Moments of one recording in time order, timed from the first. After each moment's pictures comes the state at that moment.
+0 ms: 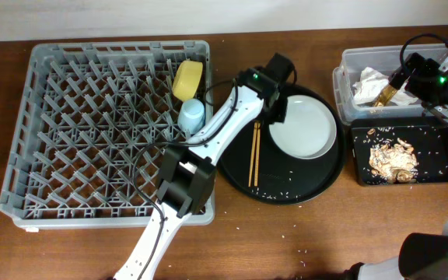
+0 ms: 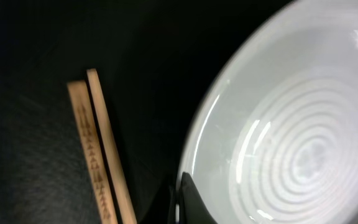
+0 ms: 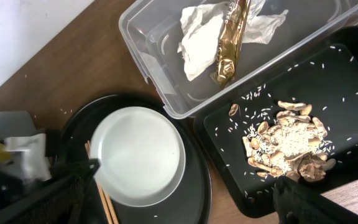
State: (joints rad) left arm -0.66 2.61 2.51 -1.14 0.11 -0.39; right arm -0.36 1.66 1.87 -1.26 -0.20 0.29
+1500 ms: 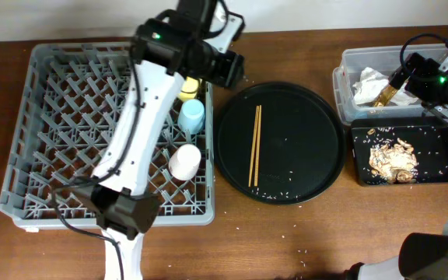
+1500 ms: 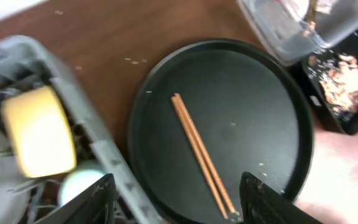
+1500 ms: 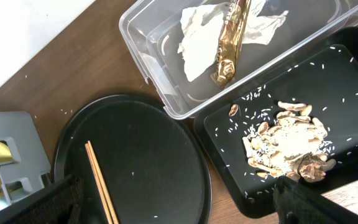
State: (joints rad) left arm -0.43 2.15 2.50 -1.35 0.24 0.03; right arm -0.36 1.66 1.87 -1.26 -0.20 0.29
